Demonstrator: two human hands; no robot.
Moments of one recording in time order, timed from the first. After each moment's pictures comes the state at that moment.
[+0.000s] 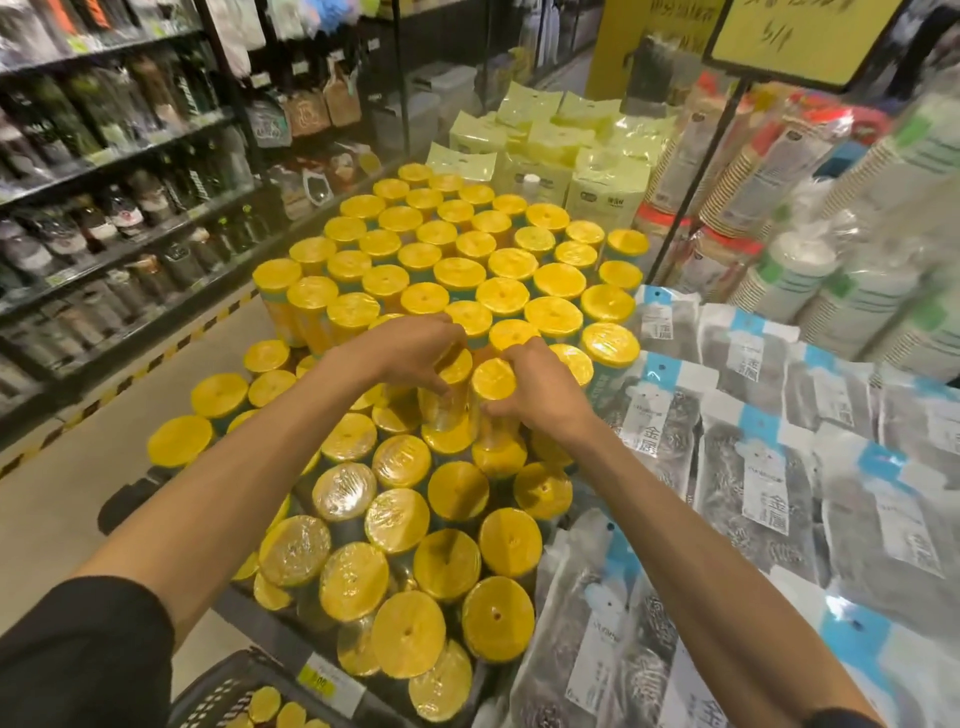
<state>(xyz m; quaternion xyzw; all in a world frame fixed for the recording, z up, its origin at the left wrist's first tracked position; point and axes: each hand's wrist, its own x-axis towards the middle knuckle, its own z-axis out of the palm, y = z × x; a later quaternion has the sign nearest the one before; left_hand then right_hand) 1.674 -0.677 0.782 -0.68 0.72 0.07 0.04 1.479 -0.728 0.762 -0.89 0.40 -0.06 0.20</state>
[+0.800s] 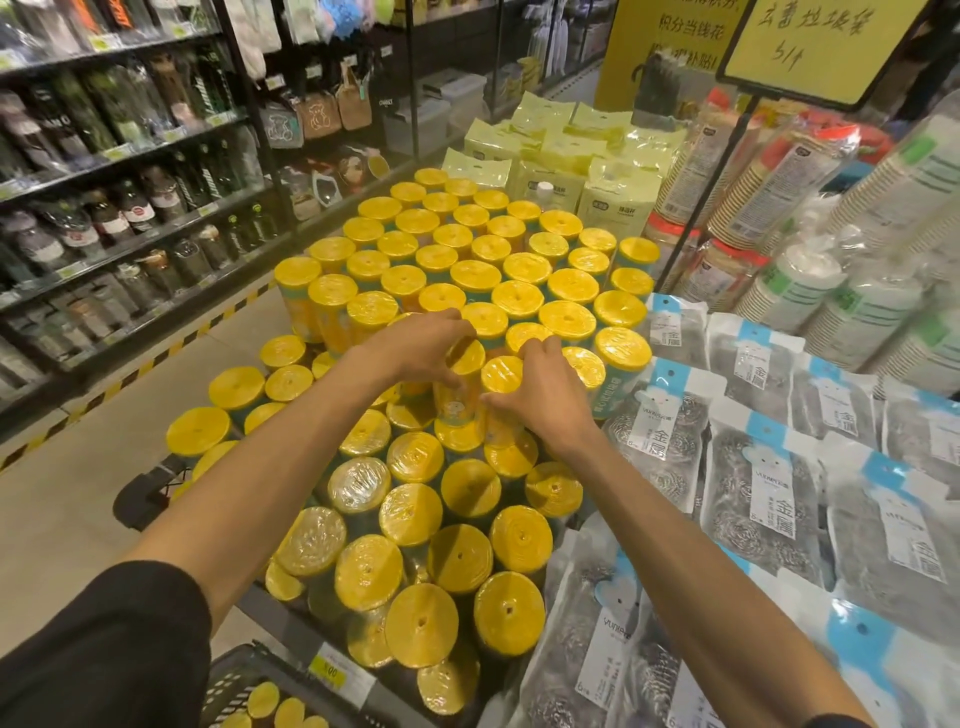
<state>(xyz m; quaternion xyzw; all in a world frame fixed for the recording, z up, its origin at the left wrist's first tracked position) 1.681 -0.671 0.775 -0.71 0.70 0.08 -0.01 1.490 -0.708 0.757 -0.87 0.46 -0.13 0.14</state>
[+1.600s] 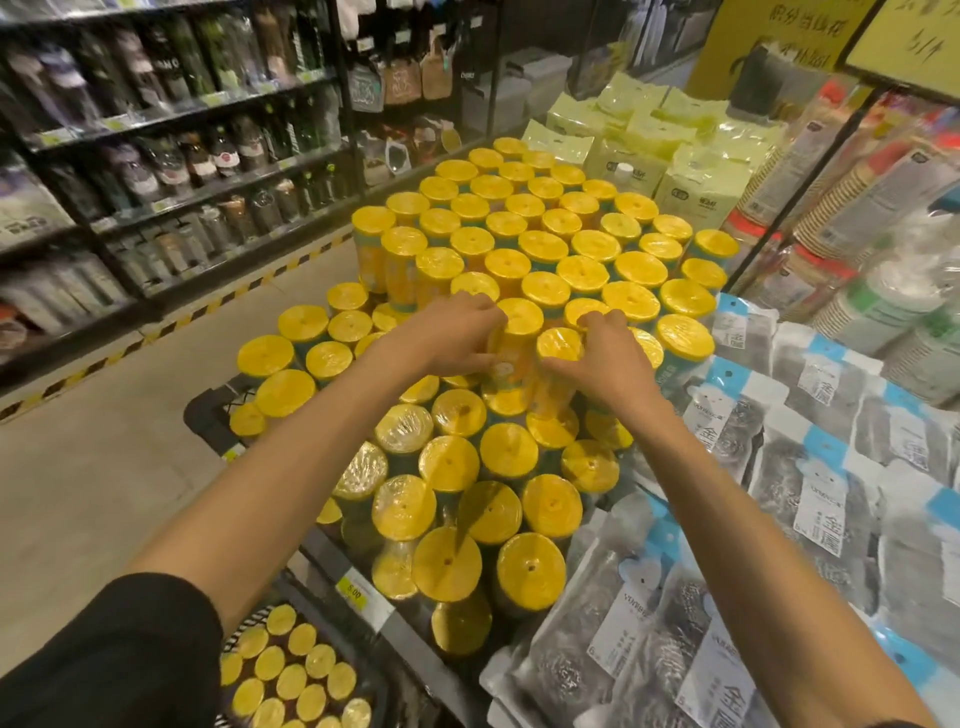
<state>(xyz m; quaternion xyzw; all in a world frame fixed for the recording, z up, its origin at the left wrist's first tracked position) 1.670 -0.604 0.770 -0.74 0.67 0.03 0.00 1.483 -0.715 0.763 -0.89 0.42 -0.09 0.15</state>
